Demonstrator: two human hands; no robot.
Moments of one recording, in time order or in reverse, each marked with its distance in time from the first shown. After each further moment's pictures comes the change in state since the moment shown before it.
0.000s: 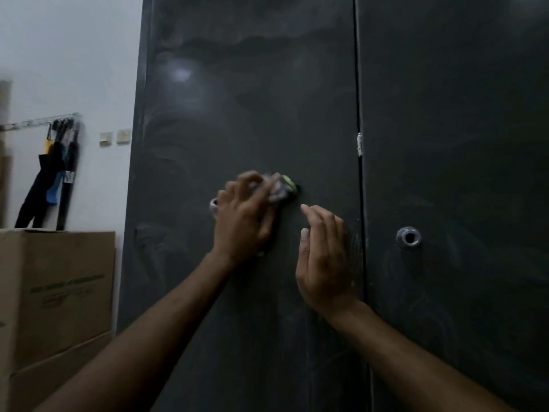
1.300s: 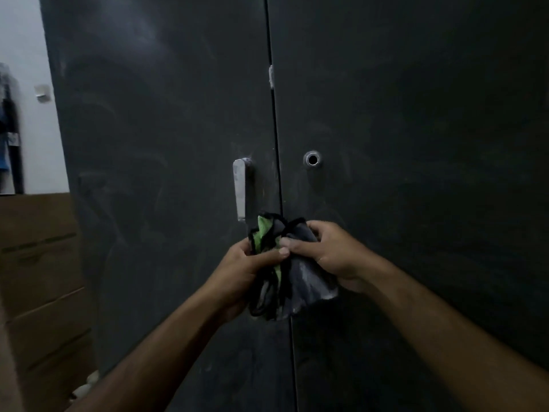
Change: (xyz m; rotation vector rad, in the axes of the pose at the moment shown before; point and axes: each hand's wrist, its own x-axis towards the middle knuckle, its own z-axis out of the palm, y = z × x) left_hand -0.114 0.212 -0.075 -1.487 -0.658 -1.275; right_hand -0.070 0.038 -0.173 0.775 -0.722 1.102
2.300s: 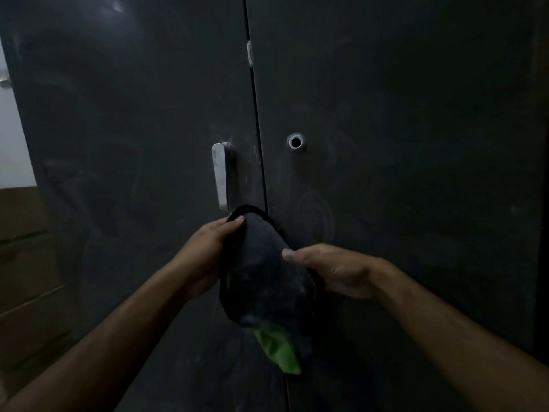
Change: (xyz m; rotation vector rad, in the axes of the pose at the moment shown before) left_hand 0.018 0.013 -0.028 0.067 0.009 -0.109; right_hand -0.019 0.032 -0.028 -0.030 -0.390 0.284
